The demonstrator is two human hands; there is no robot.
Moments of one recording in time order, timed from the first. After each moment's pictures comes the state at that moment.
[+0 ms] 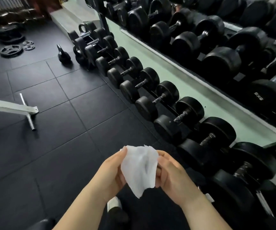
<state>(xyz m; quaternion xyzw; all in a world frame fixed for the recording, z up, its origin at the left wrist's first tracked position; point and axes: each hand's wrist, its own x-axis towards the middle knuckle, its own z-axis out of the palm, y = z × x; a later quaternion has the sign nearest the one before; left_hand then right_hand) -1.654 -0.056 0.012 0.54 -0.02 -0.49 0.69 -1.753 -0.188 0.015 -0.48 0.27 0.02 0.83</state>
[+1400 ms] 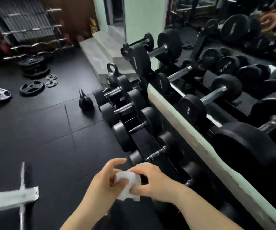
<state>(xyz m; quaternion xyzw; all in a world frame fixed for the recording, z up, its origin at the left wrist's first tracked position) -0.859 -0.250 0.025 0.82 -0.14 -0.21 0.52 -0.900 -0.411 0.016 -0.84 0.00 0.17 0.52</state>
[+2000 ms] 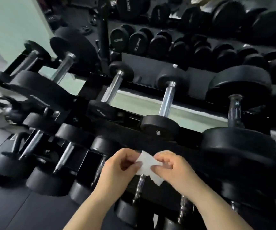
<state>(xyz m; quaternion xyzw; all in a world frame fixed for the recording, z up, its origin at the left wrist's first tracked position) -0.650 -0.452 0.013 0.70 -0.40 -0.38 0.46 -0.793 -0.522 0.013 -0.68 0.46 -0.14 0.56</state>
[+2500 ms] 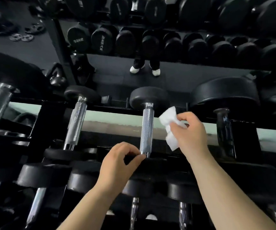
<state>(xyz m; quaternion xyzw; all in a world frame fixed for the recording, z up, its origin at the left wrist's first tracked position) -0.624 -0.600 -0.001 0.65 -0.61 -0.28 0.36 -0.776 -0.677 0.035 -0.54 0.66 -0.37 0.37</state>
